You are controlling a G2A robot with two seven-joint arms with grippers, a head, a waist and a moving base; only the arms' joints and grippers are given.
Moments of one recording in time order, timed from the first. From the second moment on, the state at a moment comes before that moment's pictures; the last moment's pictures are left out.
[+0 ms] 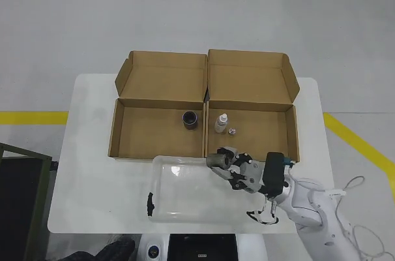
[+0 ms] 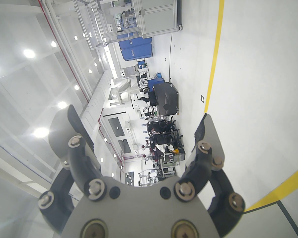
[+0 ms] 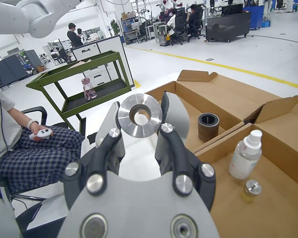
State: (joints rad) left arm -0.01 -0.37 -0.75 -1.25 2.03 -0.40 0.22; right arm -1.51 -1.13 1.29 -1.97 -0.97 -0.79 0.00
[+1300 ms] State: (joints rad) left arm -0.01 -0.37 -0.75 -1.25 2.03 -0.40 0.22; right arm -1.08 -1.20 0.95 -1.73 -1.08 -0.55 0.28
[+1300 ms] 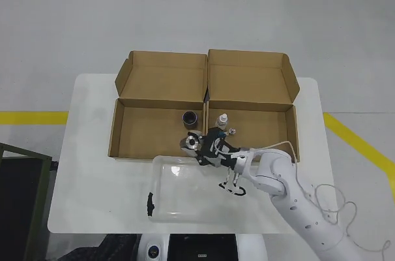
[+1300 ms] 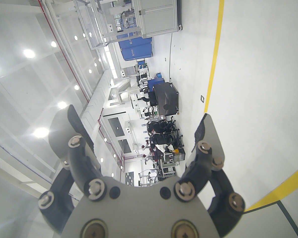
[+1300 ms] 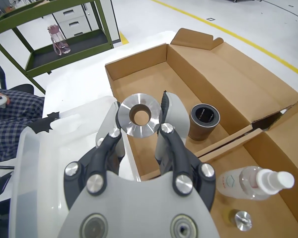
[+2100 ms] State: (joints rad) left arm -0.01 -0.37 -0.75 -1.25 2.03 -0.40 0.22; right arm -0.86 -1.27 0.77 -1.52 -1.17 -0.45 0.47
